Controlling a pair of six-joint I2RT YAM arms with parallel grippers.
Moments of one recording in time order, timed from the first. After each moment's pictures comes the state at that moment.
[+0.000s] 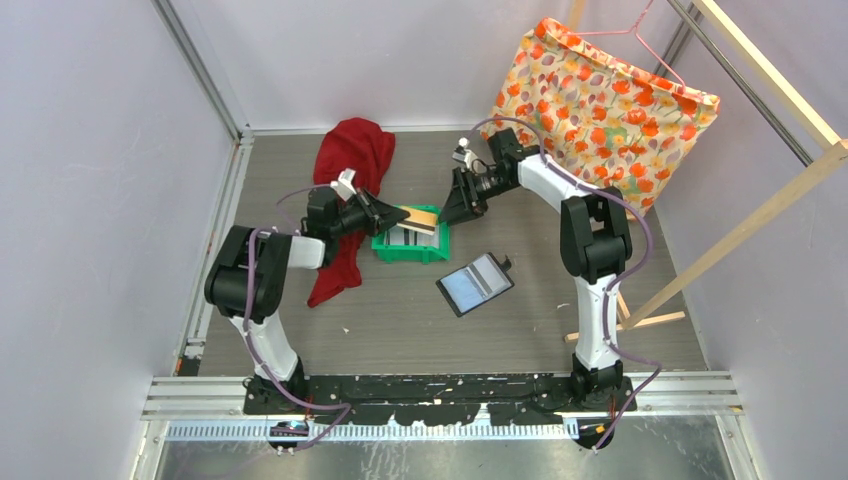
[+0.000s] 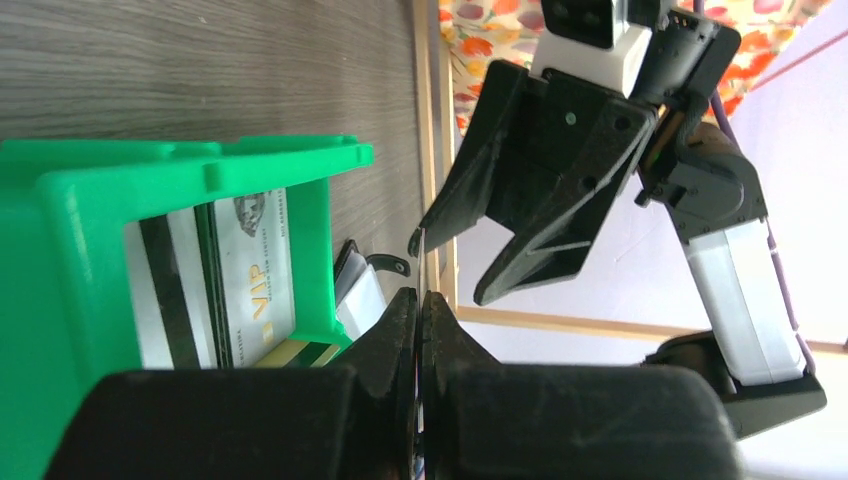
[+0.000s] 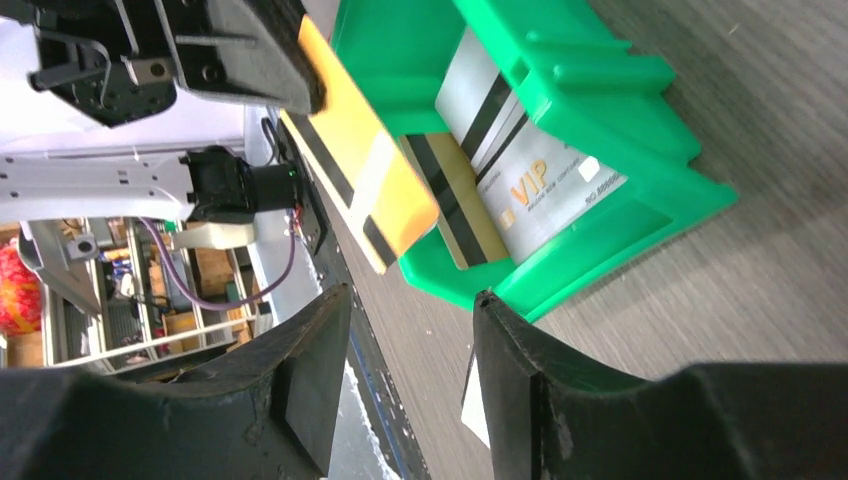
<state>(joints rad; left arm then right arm) -0.23 1.82 0.77 0.83 0.75 -1.23 0.31 2.17 1.72 -0.73 -1.05 0.10</state>
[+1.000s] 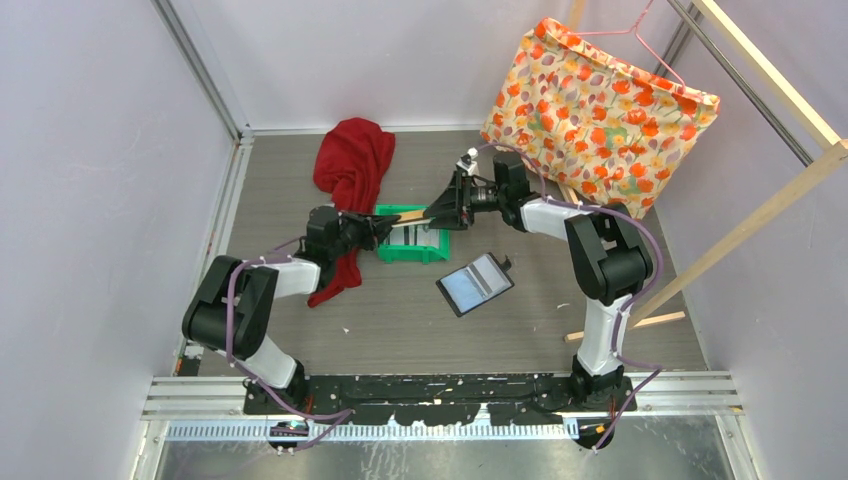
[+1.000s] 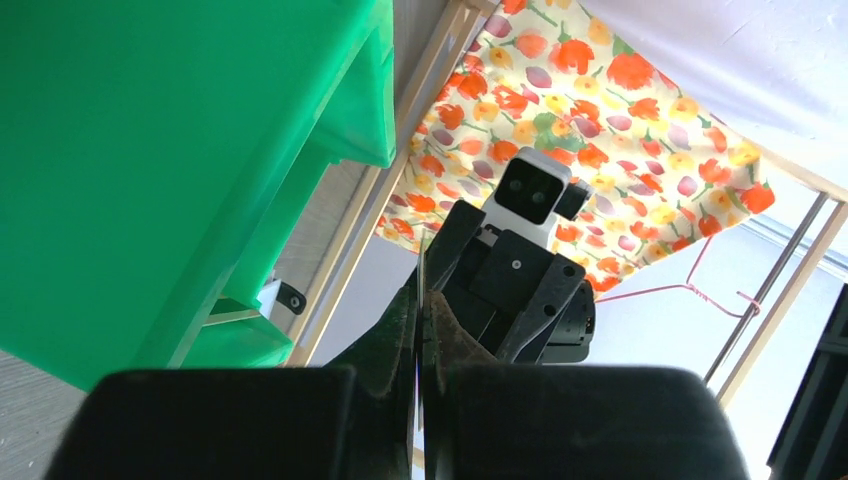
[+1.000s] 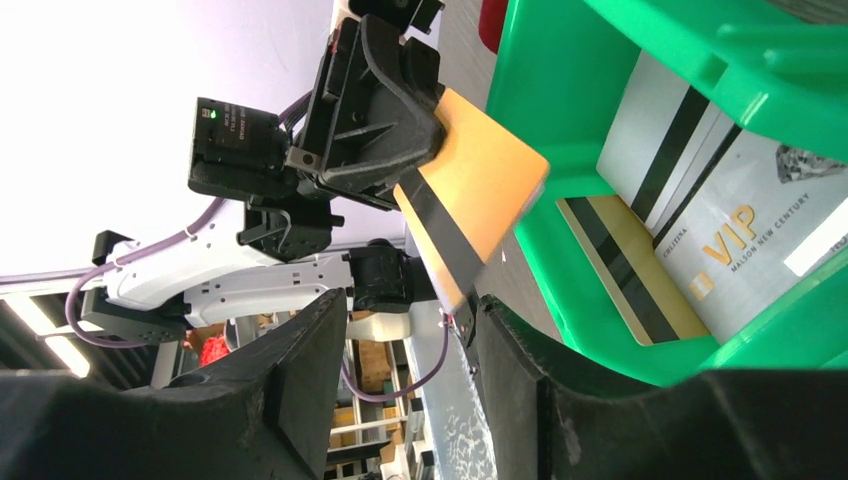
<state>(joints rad) -0.30 1.58 0.58 0.67 0.36 -1.74 0.37 1.95 1.18 0.35 -1.09 1.04</state>
